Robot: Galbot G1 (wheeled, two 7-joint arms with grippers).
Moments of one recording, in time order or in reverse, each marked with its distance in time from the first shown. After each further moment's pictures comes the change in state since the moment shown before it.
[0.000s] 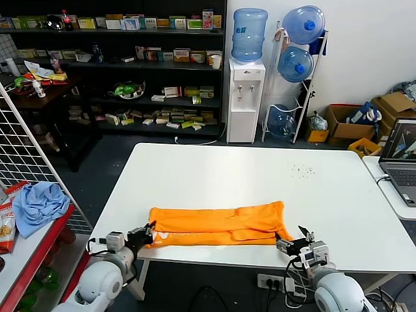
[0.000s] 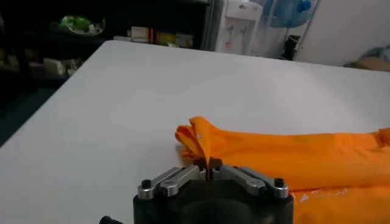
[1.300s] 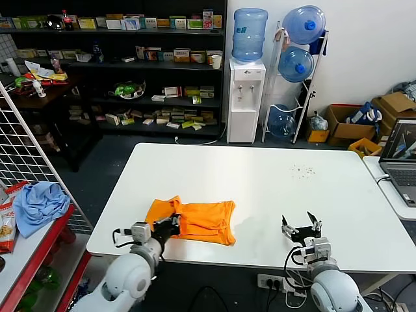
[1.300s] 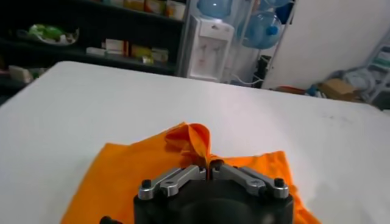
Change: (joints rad) left arm -0.106 -0.084 0.234 -0.168 -0.109 0.050 -0.223; right arm 0.027 0.084 0.031 -0.065 -0.127 0.147 0.069
